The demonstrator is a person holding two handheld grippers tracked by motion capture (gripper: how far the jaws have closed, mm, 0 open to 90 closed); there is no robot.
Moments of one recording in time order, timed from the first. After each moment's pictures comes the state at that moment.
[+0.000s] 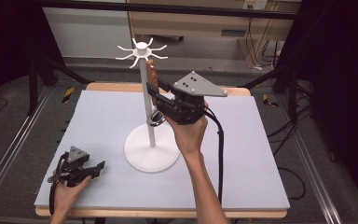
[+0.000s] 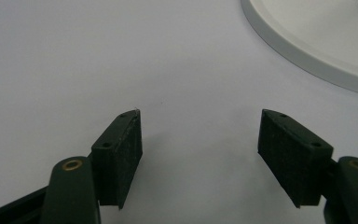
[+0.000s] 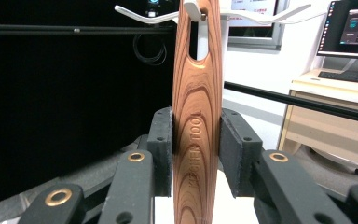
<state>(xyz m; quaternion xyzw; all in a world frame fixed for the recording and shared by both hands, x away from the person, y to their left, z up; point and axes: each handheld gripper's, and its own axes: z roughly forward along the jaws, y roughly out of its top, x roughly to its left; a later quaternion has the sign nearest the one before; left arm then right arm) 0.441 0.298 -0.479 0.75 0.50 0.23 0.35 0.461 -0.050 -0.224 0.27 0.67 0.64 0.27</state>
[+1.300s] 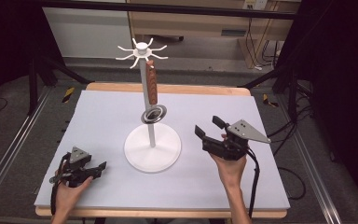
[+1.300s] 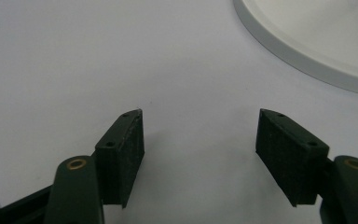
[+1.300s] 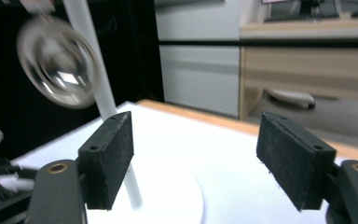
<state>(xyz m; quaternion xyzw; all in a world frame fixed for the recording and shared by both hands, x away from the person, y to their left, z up) 0.439 0.293 -0.480 0.76 0.50 0.23 0.35 0.441 -0.168 -0.345 0.38 0.65 0.60 0.27</state>
